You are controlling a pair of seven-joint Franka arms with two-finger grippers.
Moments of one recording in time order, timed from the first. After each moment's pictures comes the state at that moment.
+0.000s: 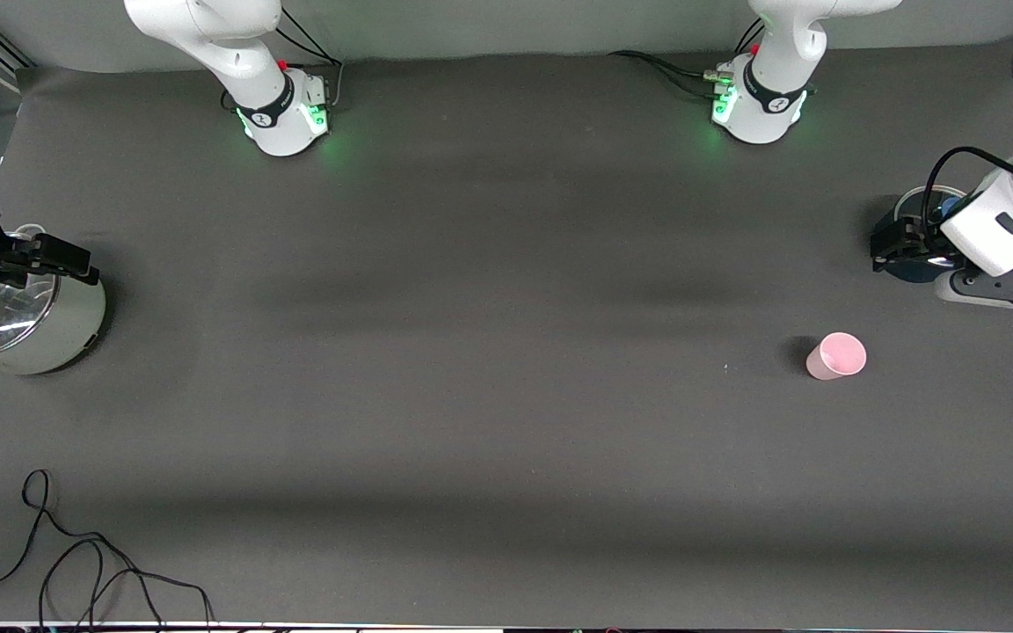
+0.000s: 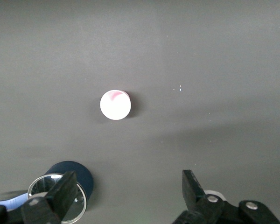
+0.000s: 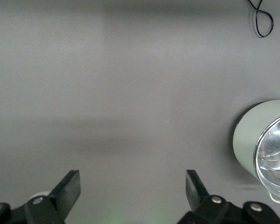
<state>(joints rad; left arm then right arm) 0.00 0.01 -0.06 -1.71 0.04 1.65 0.10 -0.01 0.06 -0.06 -1.57 0.00 1.55 -0.07</state>
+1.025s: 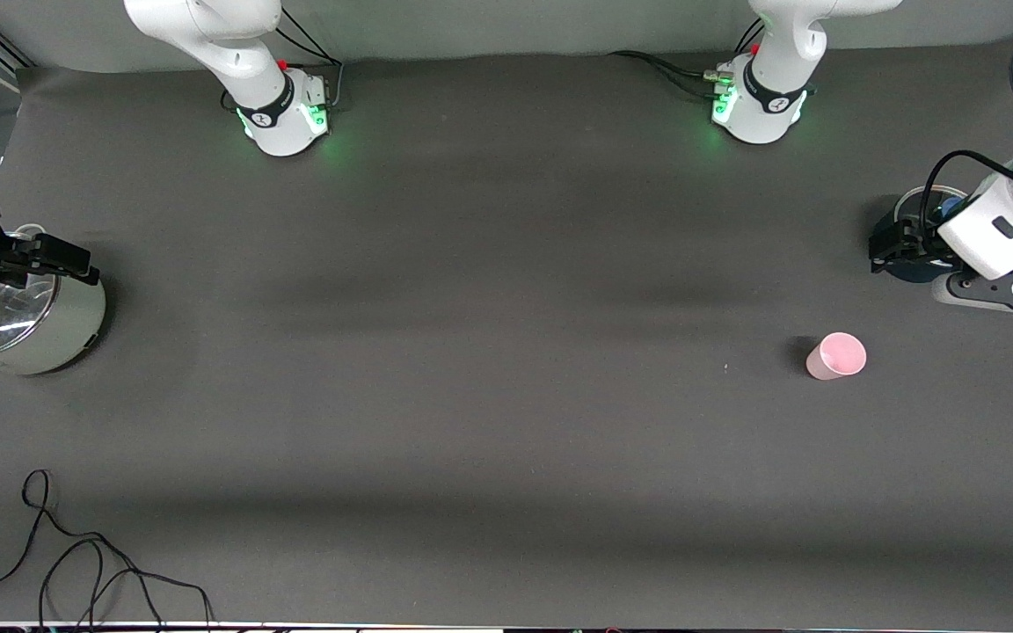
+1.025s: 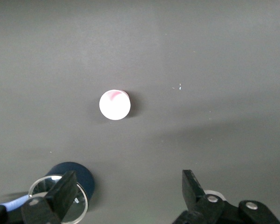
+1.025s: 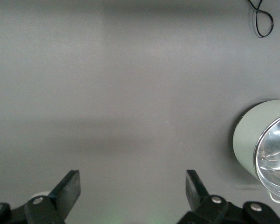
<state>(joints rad) 0.00 0.02 -0.06 -1.71 0.04 1.65 0.15 -0.01 0.06 -0.06 -1.57 0.00 1.55 -0.07</state>
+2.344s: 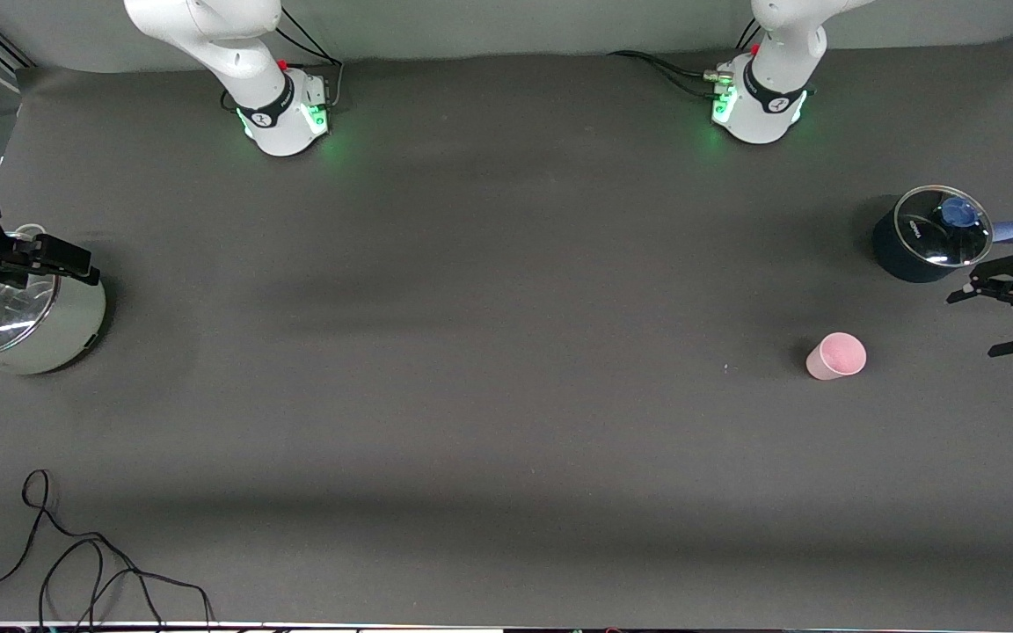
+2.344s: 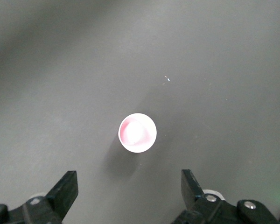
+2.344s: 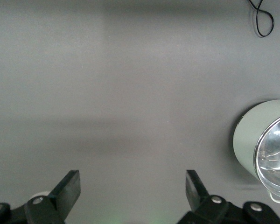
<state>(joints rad) 0.40 0.28 -0.04 -1.71 -0.38 1.78 1.41 -0.01 0.07 -0.06 -1.57 0.00 1.55 -0.07</state>
